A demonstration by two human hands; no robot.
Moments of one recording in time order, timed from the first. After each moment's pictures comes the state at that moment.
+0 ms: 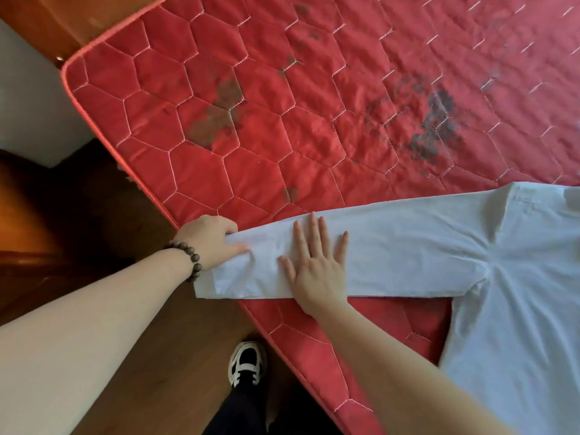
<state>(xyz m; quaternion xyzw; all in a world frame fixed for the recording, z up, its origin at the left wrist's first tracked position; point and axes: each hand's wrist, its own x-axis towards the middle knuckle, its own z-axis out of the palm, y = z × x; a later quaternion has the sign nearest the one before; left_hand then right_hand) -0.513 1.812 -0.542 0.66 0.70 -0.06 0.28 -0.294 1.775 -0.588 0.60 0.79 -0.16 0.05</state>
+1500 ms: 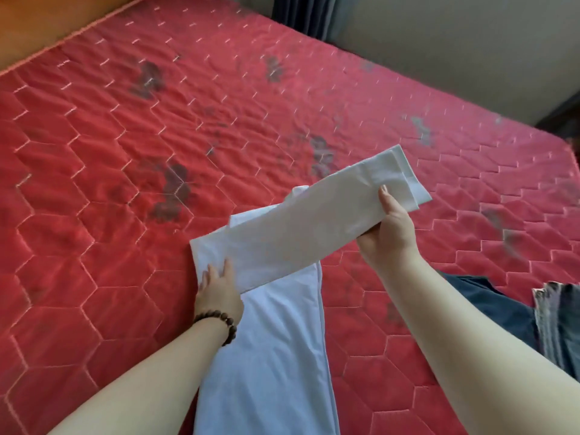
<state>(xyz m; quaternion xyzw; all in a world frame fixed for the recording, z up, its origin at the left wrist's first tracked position) -0.067 1.801 -0.498 0.68 0.68 -0.03 0.28 0.165 1.803 -0.339 0.47 0.03 -0.51 -0.72</state>
